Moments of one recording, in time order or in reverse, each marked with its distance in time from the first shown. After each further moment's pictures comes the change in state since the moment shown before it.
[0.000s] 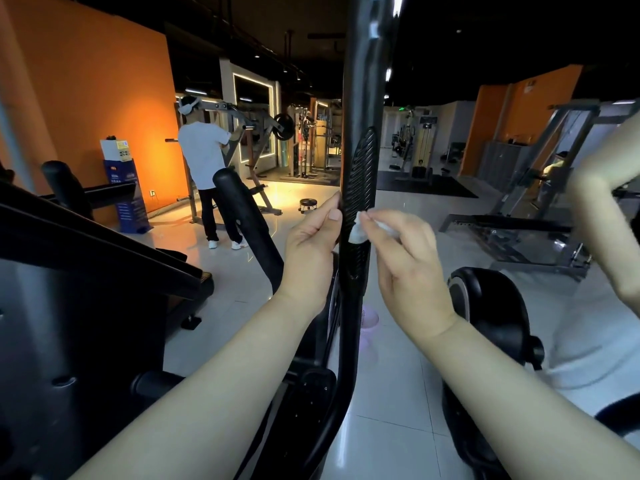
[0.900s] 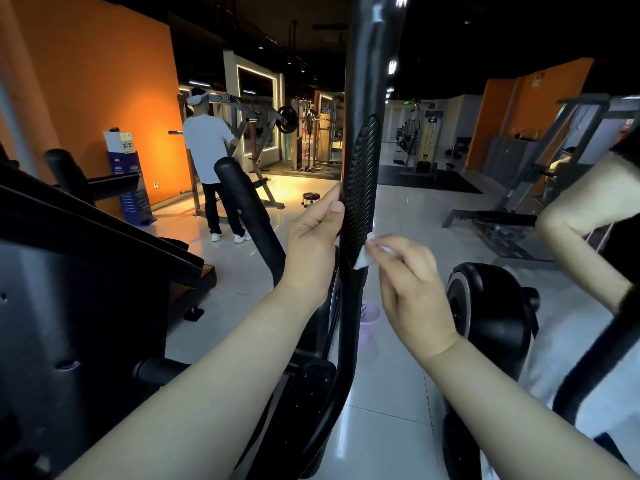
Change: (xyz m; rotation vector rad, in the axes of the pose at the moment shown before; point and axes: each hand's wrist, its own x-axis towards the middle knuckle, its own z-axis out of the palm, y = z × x) left_hand -0.002 -0.002 0.001 -0.010 -0.026 0.031; right_hand -0.043 0.004 0.000 0.001 -0.055 0.088
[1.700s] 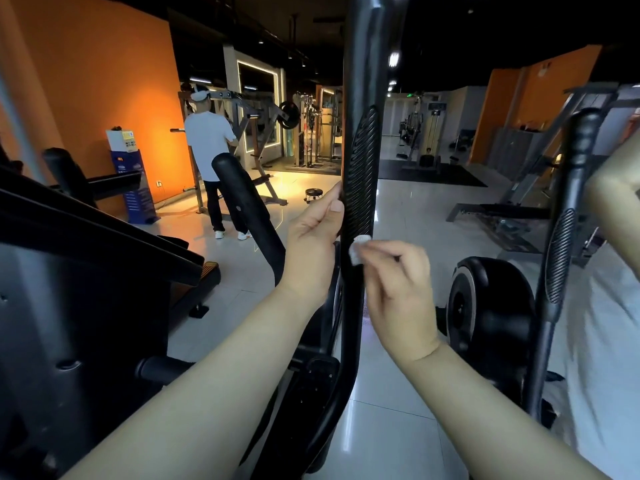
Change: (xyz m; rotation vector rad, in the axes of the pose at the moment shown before) left_hand -0.003 -0.003 -0.002 0.056 0.060 -0.037; right_hand -0.005 -0.022 0.016 0.064 0.141 0.068
